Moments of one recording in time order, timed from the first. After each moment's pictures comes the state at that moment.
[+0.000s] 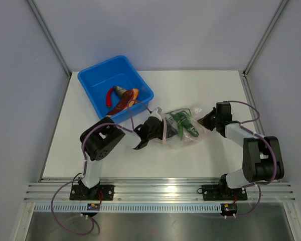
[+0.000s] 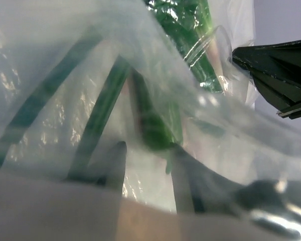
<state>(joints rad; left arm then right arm) -0.83 2.00 0.87 0.67 0.10 -1.02 0.06 1.47 0.69 0.02 -0.16 0.90</state>
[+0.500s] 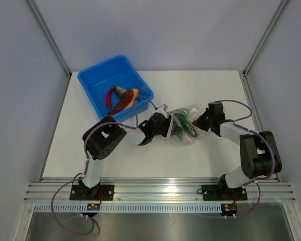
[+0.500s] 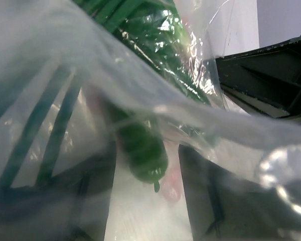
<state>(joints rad) -0.84 2.02 0.99 0.56 0.11 -0.94 0.15 1.53 0.70 0.02 -0.12 0.88</state>
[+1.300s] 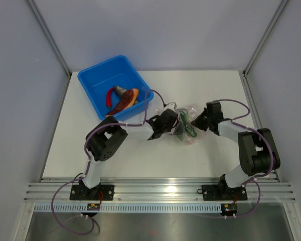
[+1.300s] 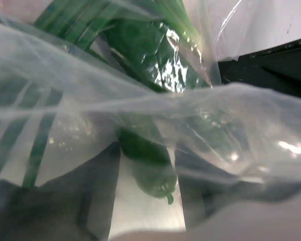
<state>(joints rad) -0.90 2.04 1.22 0.13 -0.06 -0.77 0.18 1.57 0.73 0.02 -0.12 0.88</state>
